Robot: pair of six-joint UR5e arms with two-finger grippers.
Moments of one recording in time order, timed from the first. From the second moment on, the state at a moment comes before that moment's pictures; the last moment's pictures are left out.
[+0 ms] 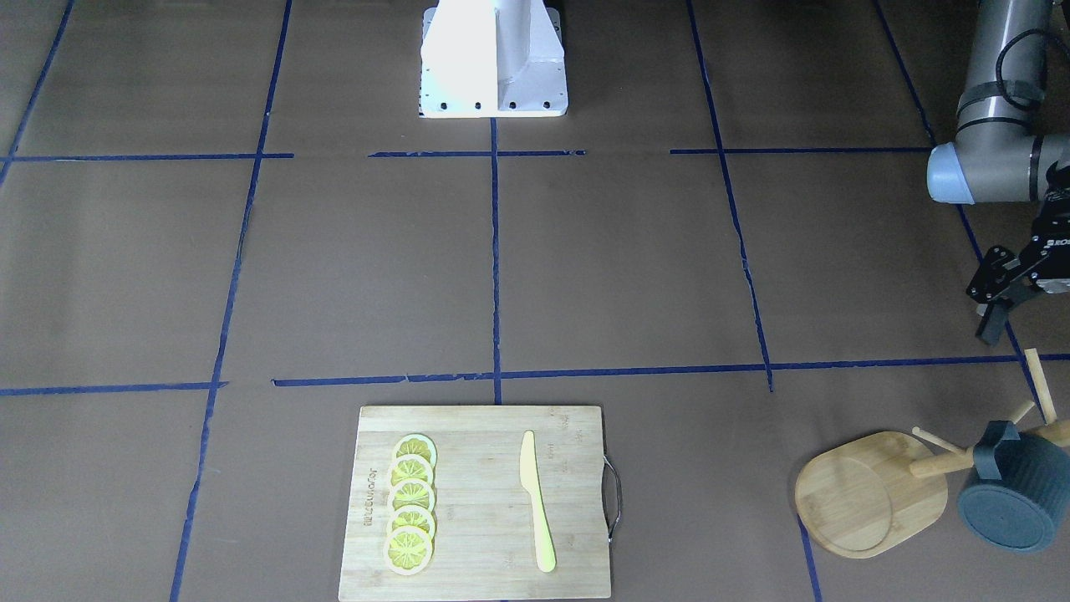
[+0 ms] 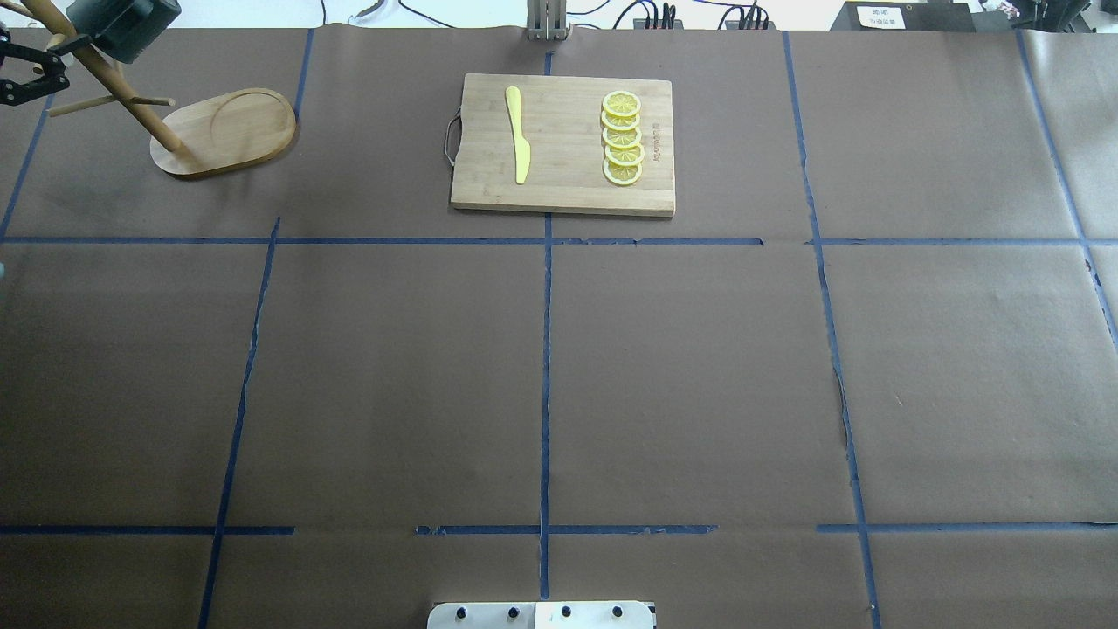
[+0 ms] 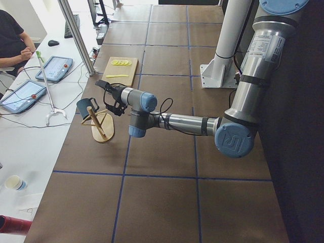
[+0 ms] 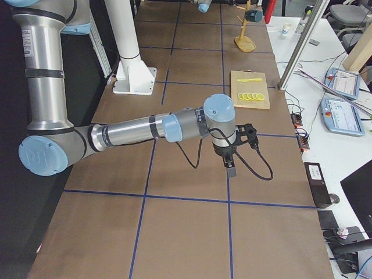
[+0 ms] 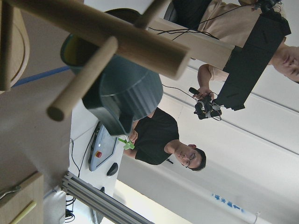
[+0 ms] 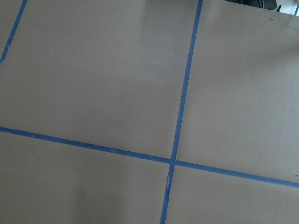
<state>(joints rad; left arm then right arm) -1.20 -1.80 -1.44 -3.19 -1.79 -2.53 1.61 -1.55 1.79 -1.53 2.30 -0.01</state>
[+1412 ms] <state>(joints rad) -1.45 -1.57 -1.63 -2.30 -2.06 -0.58 1.61 -1.62 1.77 -1.54 2.31 -0.01</state>
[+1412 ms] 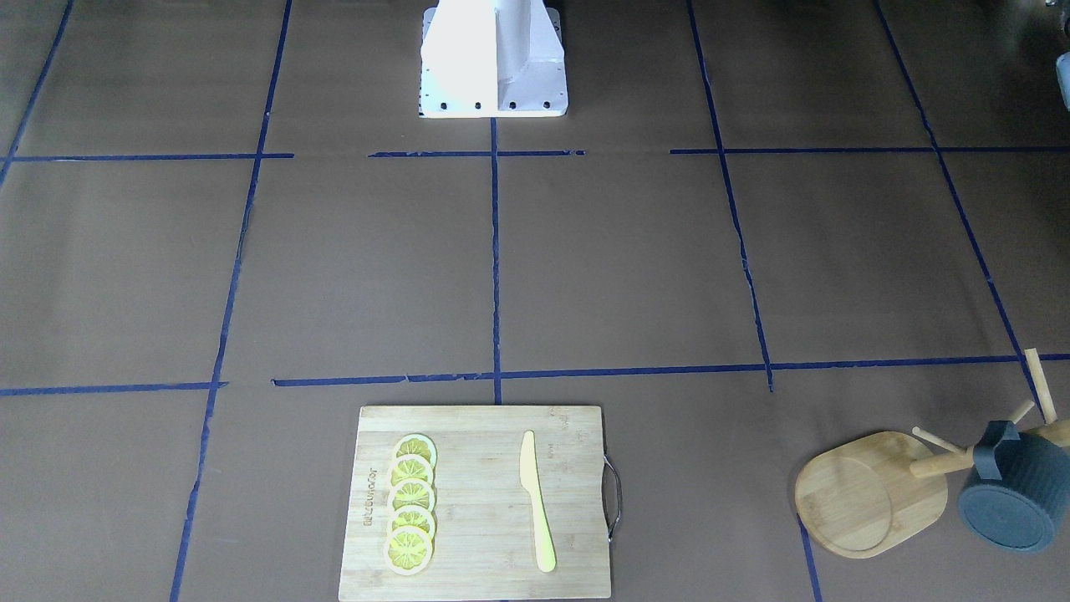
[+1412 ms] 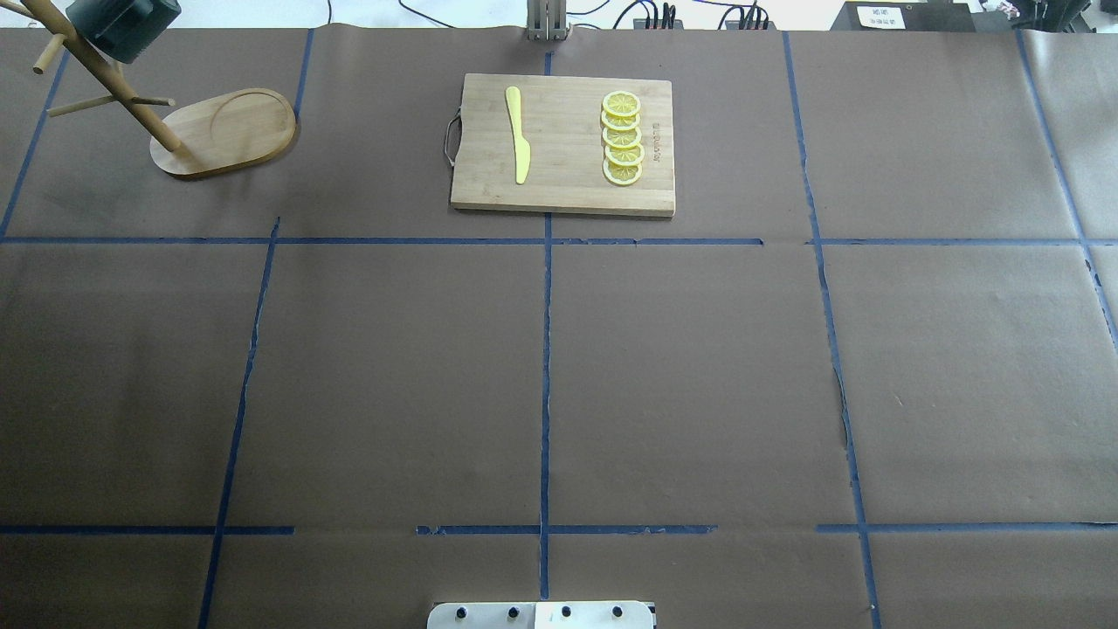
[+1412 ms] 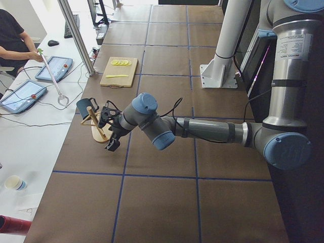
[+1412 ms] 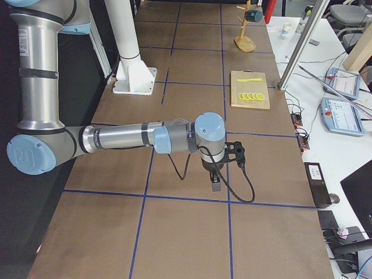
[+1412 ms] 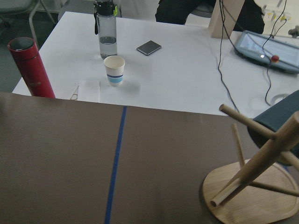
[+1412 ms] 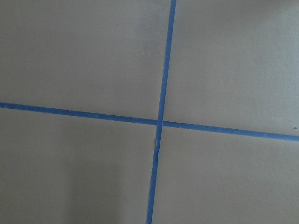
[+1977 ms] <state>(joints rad) -1.47 -1.59 -1.62 -1.78 -2.20 -0.15 1.61 -1.63 1.75 -1.54 2.32 -0.01</state>
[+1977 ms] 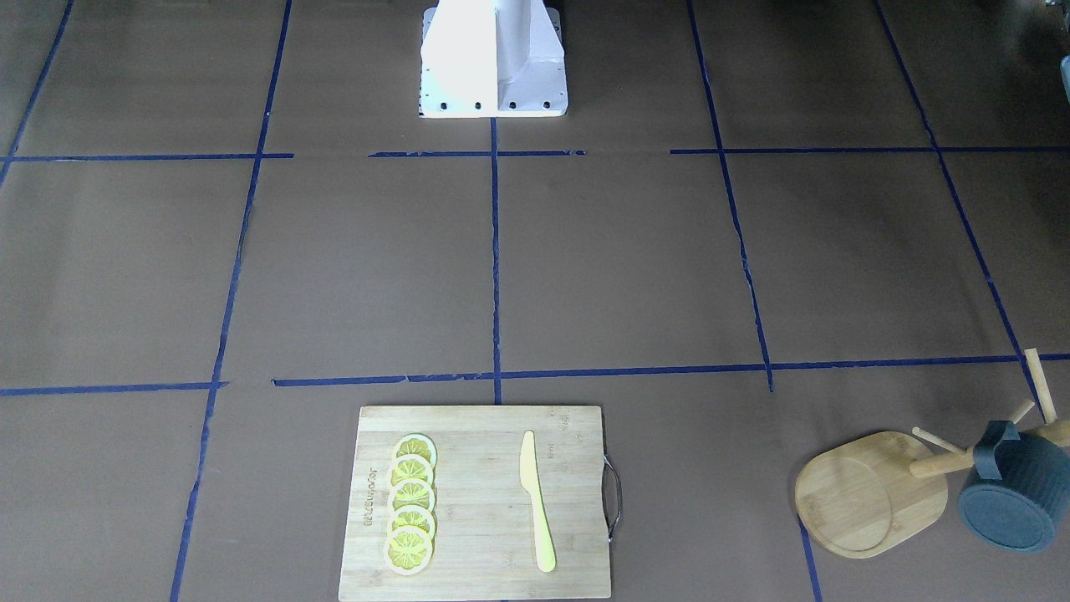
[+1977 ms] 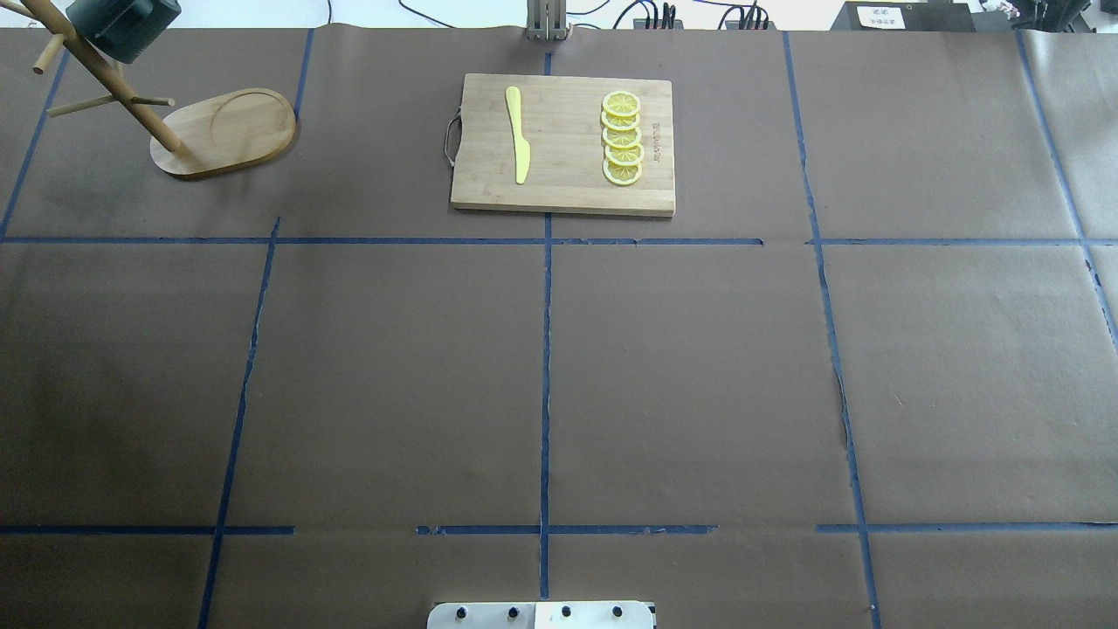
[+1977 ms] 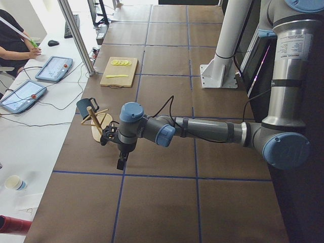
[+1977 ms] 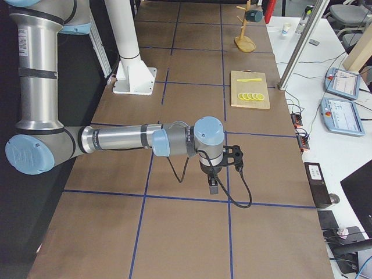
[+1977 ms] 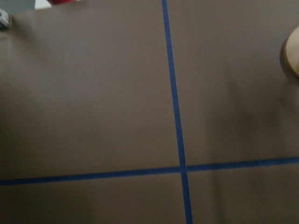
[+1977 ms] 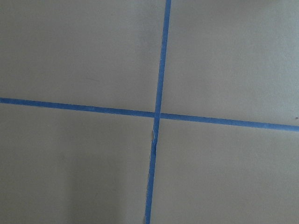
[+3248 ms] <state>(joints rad) -1.59 -1.60 -1.56 -1.50 -2.36 0.15 1.71 -1.75 1.69 -1.54 2.38 -0.01</state>
